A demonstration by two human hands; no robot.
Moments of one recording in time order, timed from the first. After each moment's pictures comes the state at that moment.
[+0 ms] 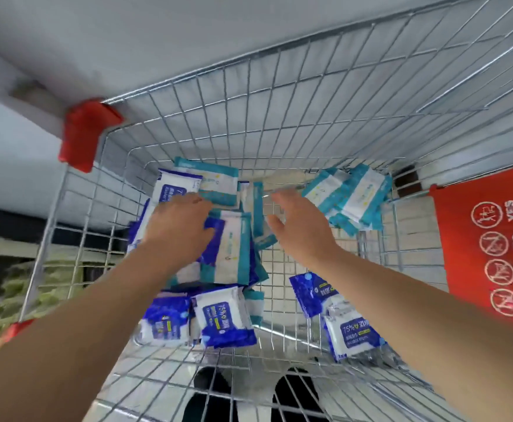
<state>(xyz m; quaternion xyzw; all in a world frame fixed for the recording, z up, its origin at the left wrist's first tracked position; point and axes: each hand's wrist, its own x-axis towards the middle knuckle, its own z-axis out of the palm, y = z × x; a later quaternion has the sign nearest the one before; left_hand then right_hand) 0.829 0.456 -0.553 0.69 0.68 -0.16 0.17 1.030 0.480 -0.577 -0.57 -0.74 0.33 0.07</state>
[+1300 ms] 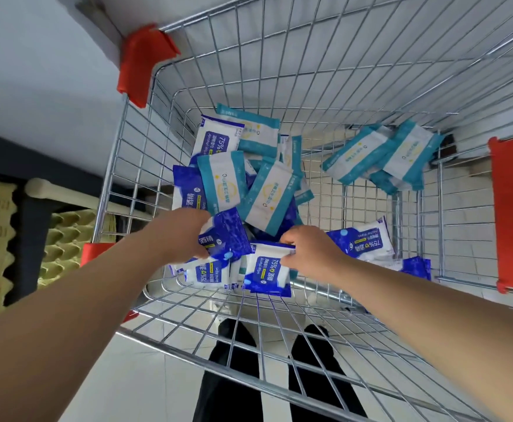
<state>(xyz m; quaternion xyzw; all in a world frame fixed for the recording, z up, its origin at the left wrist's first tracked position) 0.758 0.365 -0.565 0.63 0.65 -0.22 0.35 0.999 0.383 -0.619 -0.49 -0.74 0.43 -0.12</state>
